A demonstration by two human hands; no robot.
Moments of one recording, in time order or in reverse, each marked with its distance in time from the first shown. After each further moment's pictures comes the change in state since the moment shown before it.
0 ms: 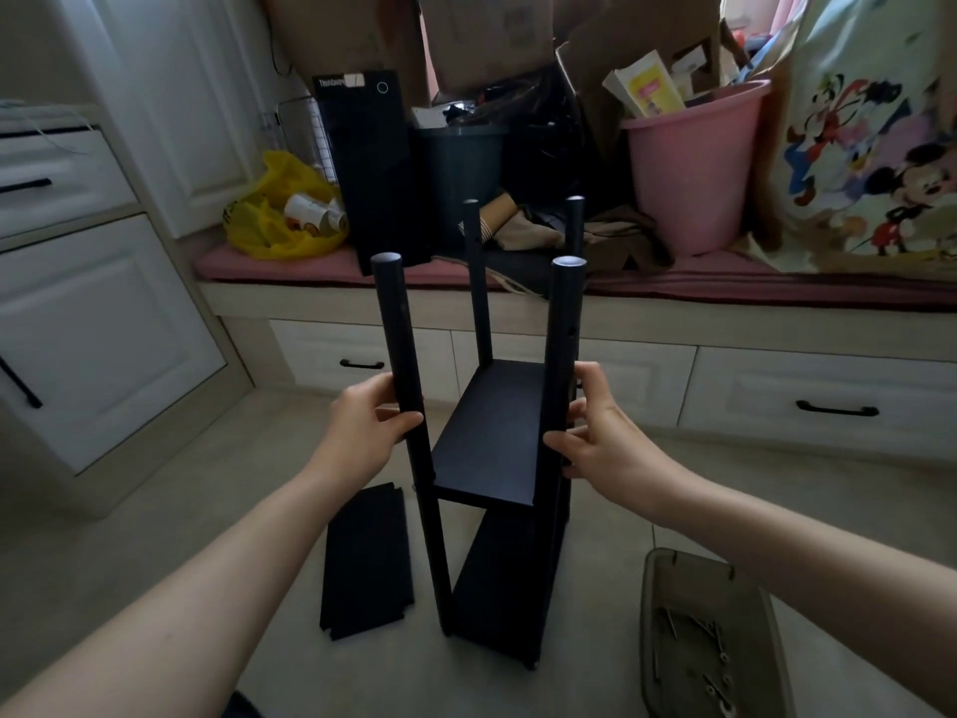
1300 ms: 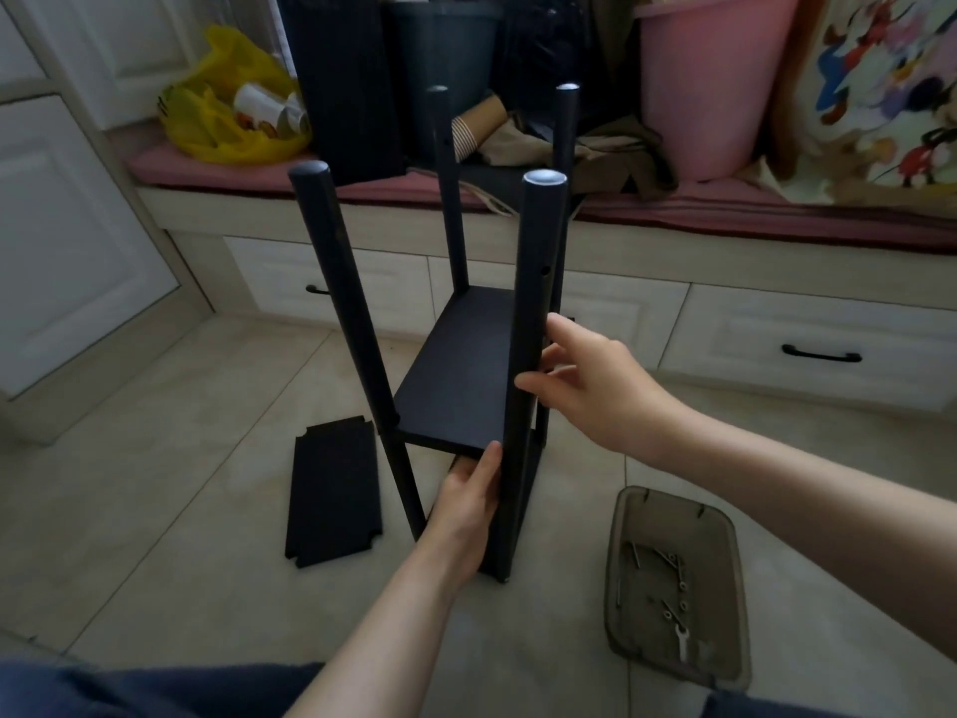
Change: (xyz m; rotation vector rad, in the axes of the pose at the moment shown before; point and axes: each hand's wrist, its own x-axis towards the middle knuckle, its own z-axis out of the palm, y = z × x) left_hand -0.071 -0.074 0.167 -0.908 -0.106 -0.590; right_hand 0.003 0.018 -0.005 -0.160 -0.082 -0.121
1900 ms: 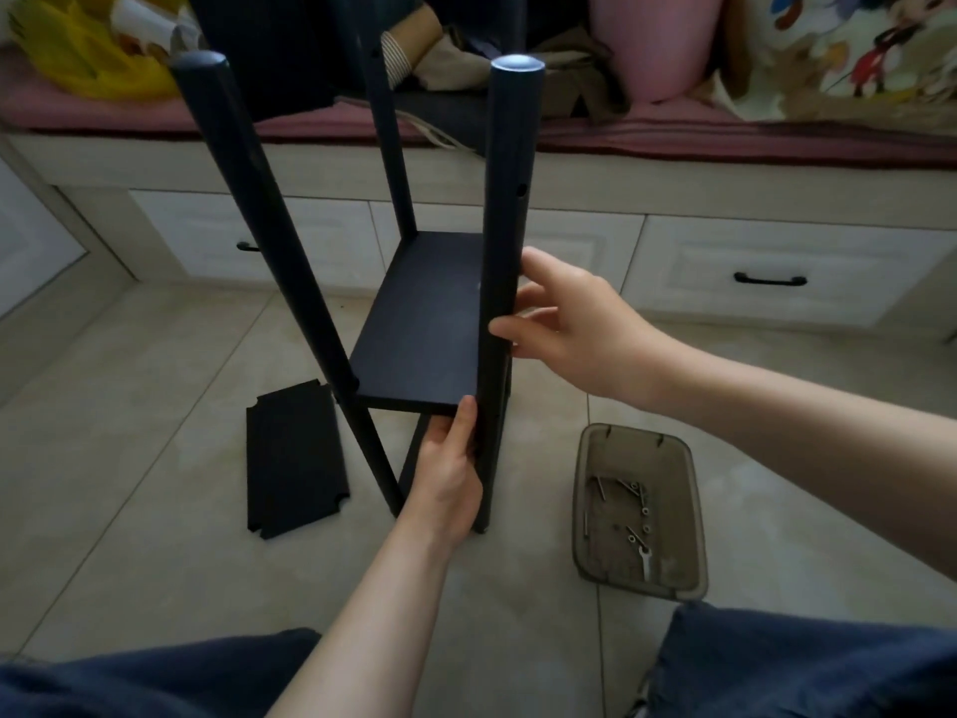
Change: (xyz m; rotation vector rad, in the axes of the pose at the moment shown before) left_hand 0.003 -0.022 0.014 -0.092 -0.036 0.043; right_hand -0.012 0.008 -0.012 0.060 0.001 0.018
